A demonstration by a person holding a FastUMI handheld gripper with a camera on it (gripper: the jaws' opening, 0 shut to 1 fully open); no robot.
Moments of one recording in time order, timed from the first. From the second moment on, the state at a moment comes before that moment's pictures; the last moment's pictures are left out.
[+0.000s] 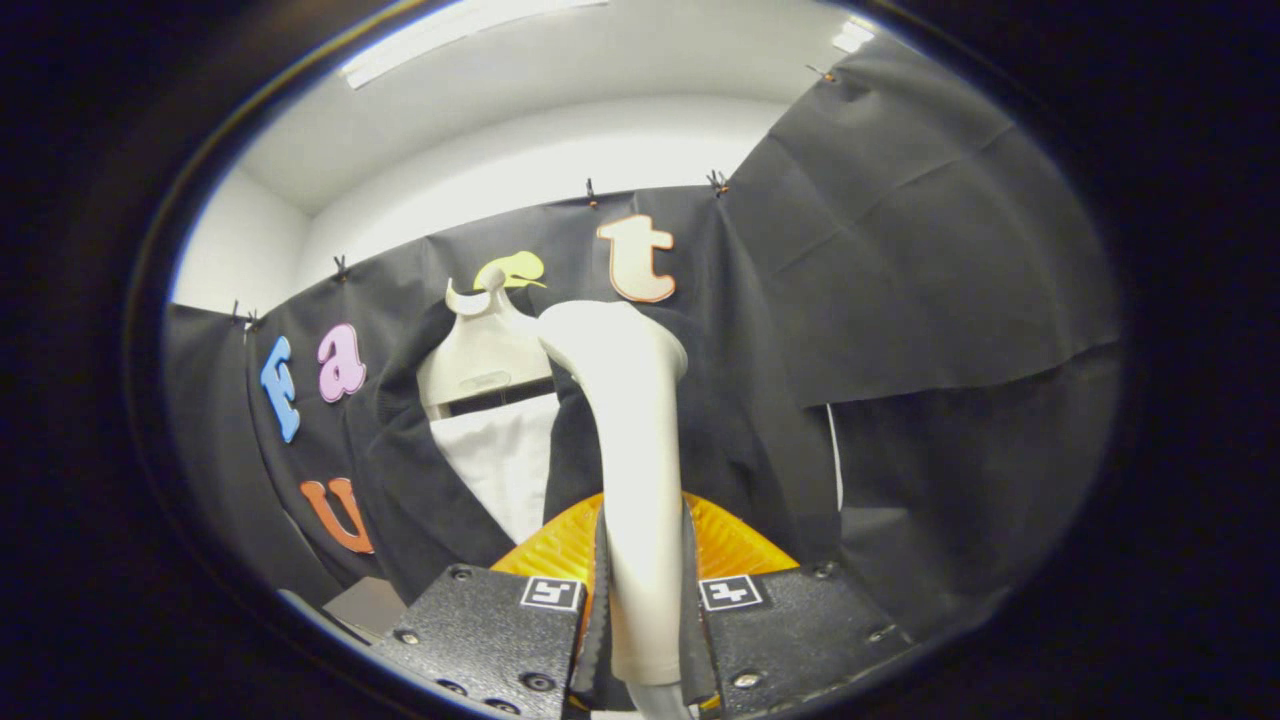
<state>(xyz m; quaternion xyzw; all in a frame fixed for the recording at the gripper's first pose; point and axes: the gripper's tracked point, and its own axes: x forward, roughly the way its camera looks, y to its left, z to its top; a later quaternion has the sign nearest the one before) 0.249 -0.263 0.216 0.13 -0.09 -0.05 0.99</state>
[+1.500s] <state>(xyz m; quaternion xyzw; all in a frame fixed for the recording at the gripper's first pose) 0.244 -0.252 0.097 0.10 -0.01 -0.10 0.99</state>
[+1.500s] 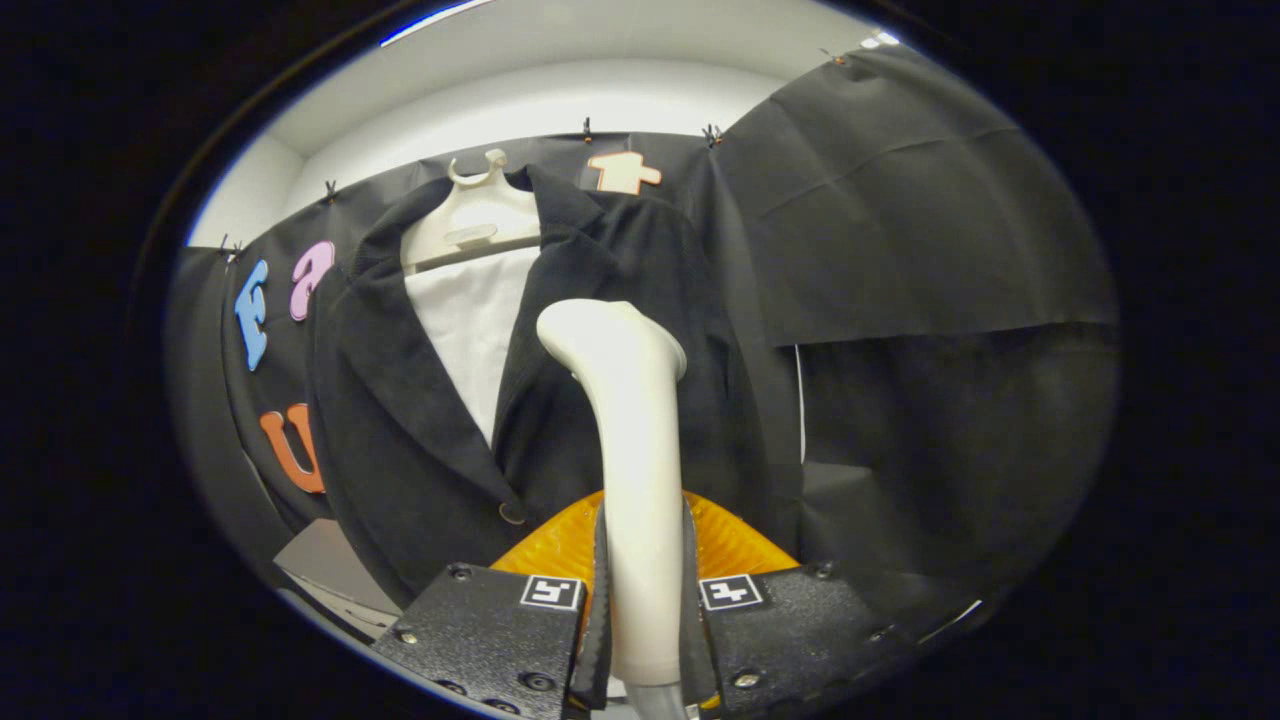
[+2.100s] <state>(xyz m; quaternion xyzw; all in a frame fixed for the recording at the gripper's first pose) 0.240 -0.248 0.030 0.08 0.04 -0.14 0.99</state>
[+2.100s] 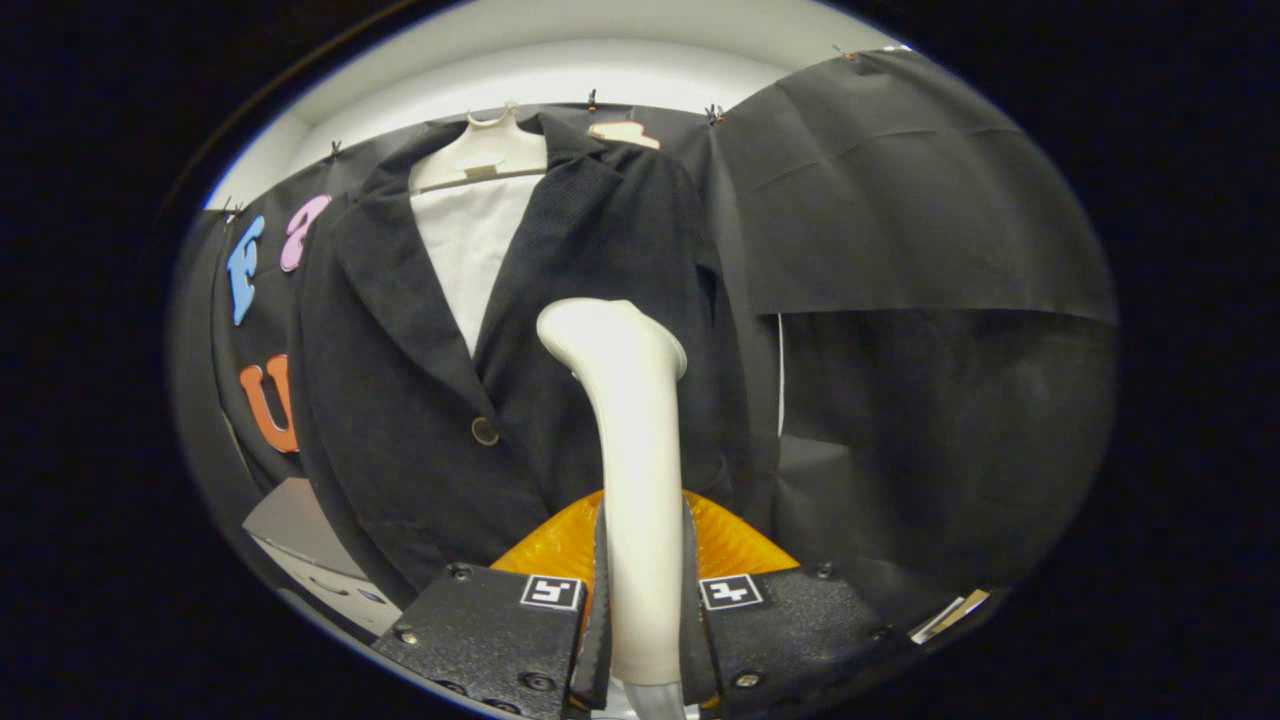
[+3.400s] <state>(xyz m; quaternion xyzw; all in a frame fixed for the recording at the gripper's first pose) 0.218 -0.234 -0.100 0.07 0.14 -0.18 0.97</state>
